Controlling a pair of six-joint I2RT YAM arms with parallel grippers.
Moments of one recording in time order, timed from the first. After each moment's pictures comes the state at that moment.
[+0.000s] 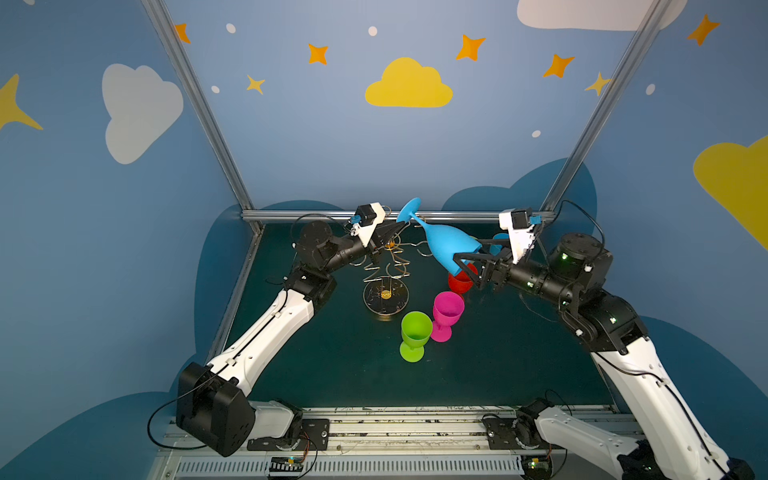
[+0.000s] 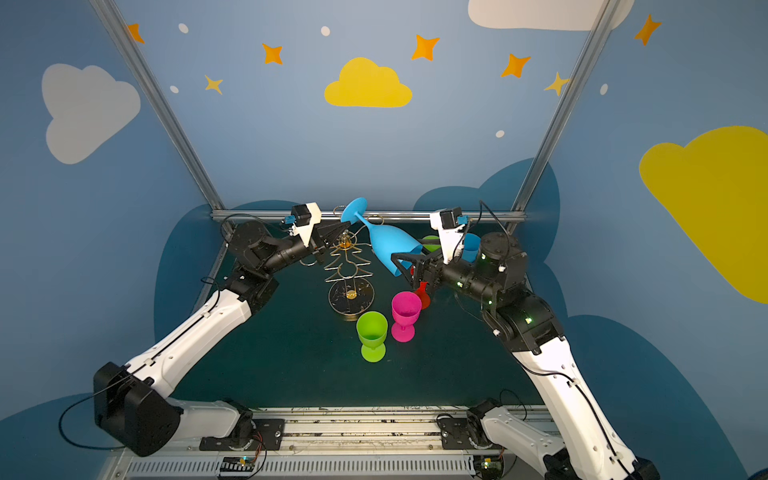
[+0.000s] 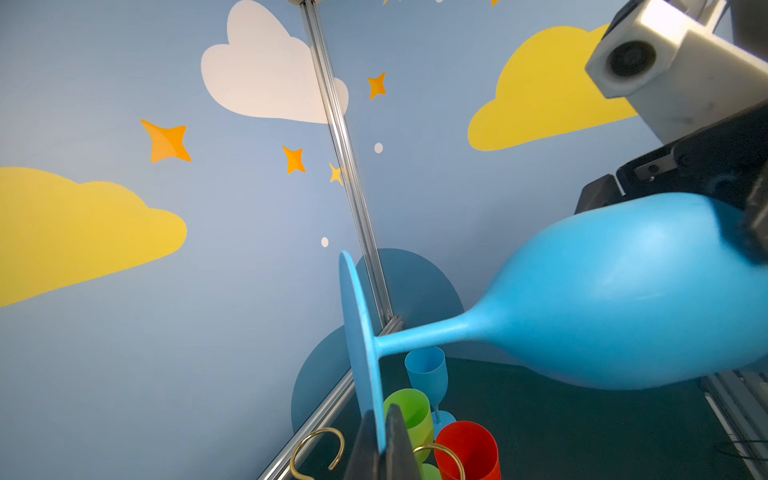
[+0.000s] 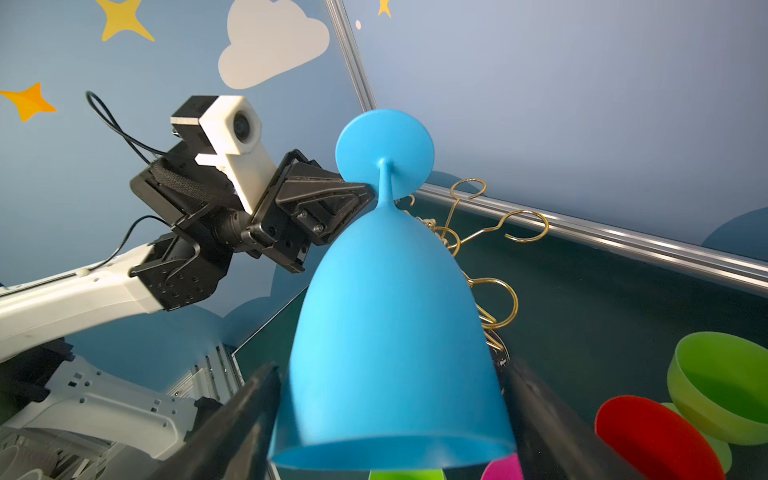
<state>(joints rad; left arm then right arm) -0.42 1.35 1.19 0.39 0.61 0.09 0.51 0.99 1.38 -0.53 -0.41 0.25</state>
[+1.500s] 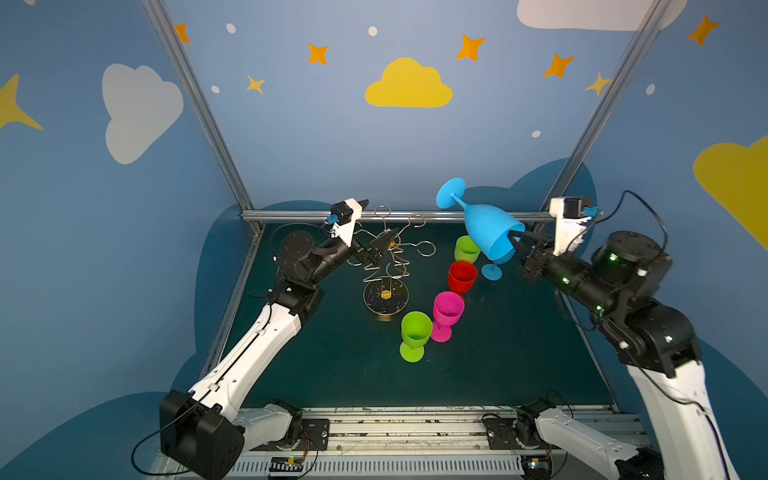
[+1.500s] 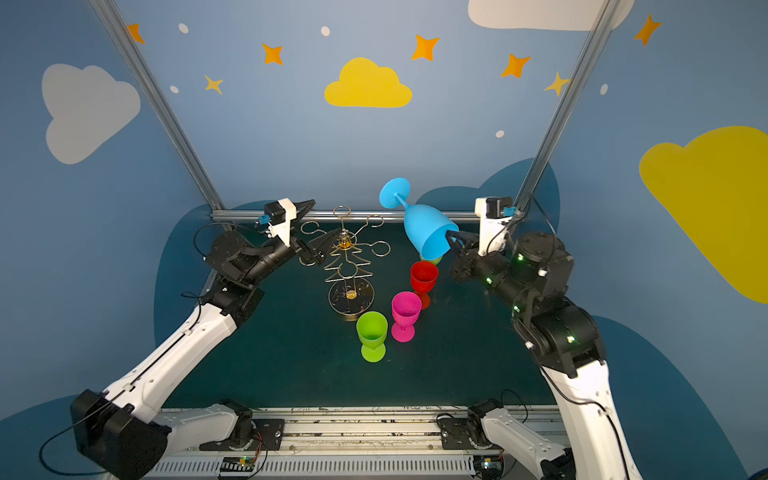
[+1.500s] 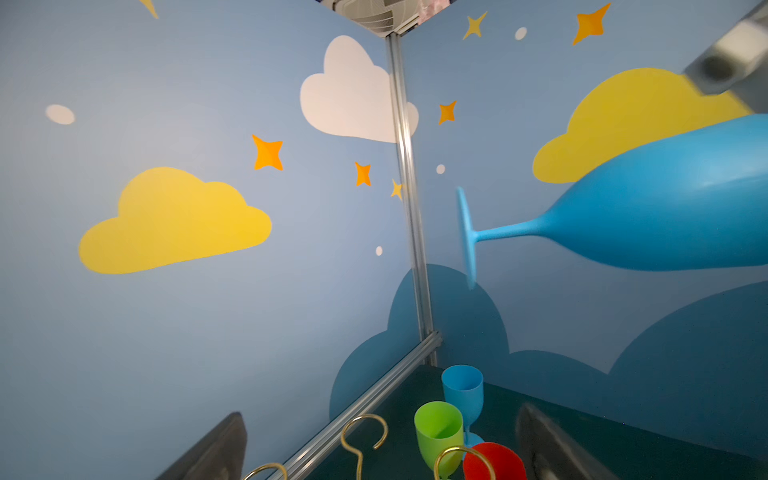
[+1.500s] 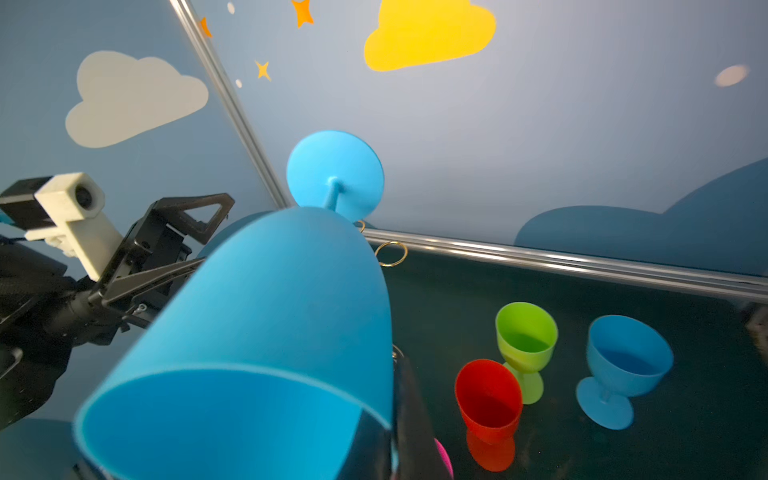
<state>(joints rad) -0.37 1.21 1.09 0.40 0.43 0.00 0.43 0.97 1.66 -0.85 -0.07 0.18</state>
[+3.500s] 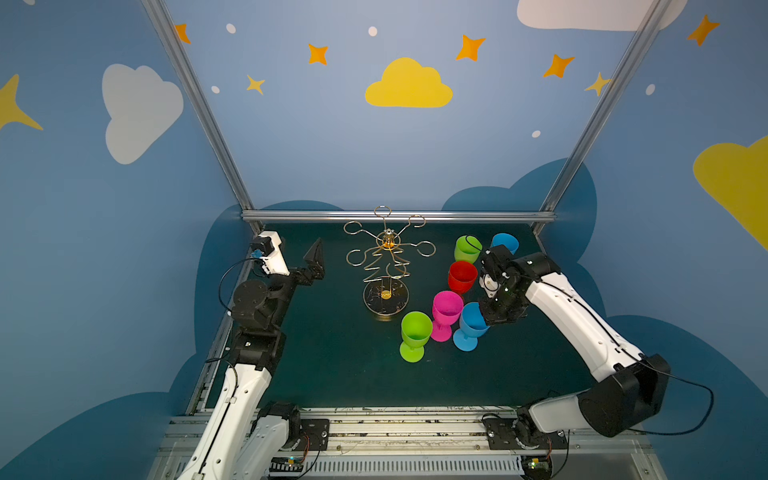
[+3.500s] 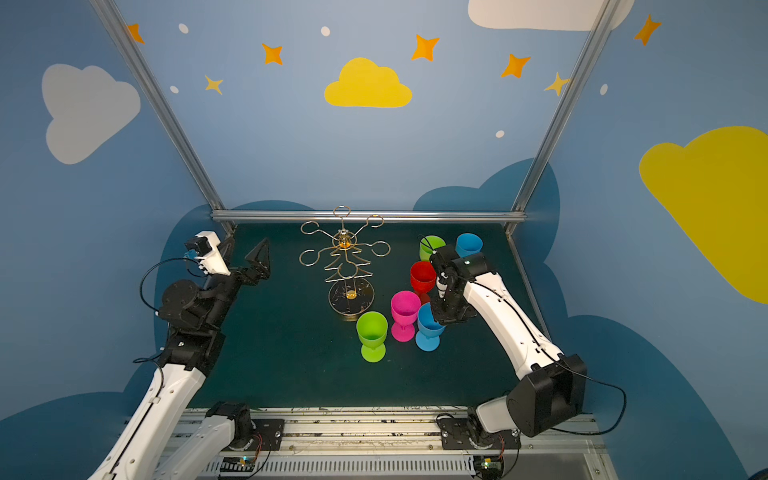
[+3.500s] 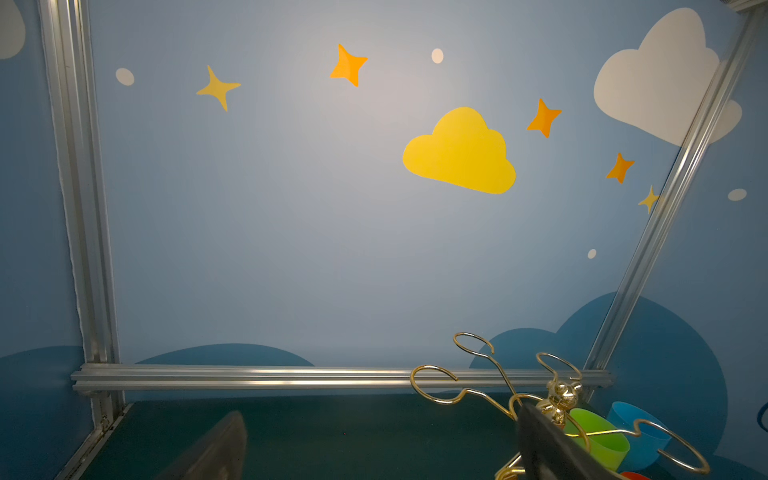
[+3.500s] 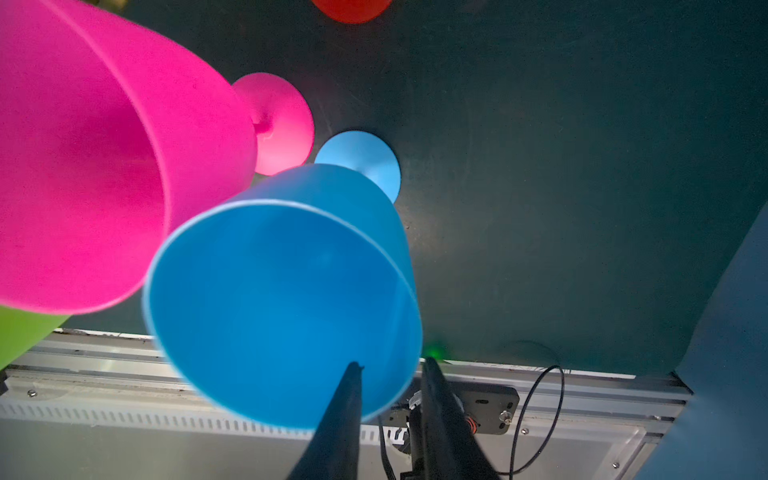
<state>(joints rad) -0.08 0.80 0.74 0.24 0.10 -0.23 0.42 1.43 1.39 -1.44 0.03 0.25</state>
